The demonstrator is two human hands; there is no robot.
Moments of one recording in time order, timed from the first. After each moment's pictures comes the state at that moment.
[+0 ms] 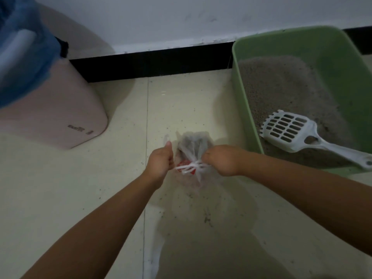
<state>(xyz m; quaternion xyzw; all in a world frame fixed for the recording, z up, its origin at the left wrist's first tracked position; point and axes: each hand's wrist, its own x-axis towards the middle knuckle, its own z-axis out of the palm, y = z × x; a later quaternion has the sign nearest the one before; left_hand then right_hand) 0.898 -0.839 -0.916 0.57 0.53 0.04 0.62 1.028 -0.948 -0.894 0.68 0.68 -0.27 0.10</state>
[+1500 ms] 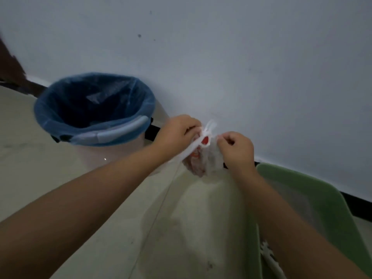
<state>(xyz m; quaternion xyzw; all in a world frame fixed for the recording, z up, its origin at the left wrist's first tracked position) 0.920 -0.724 -0.713 0.88 0.27 0.33 0.22 1.039 -0.816 -0.715 0.78 0.44 -0.09 -0.44</state>
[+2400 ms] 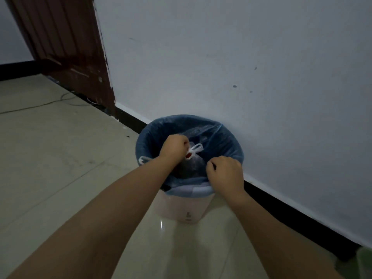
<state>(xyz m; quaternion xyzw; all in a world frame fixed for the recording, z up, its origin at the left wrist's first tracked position) 0.781 -0.544 -0.727 0.77 0.56 0.19 0.22 0.898 -0.633 -0.741 0.71 0.66 0.02 -0.25</state>
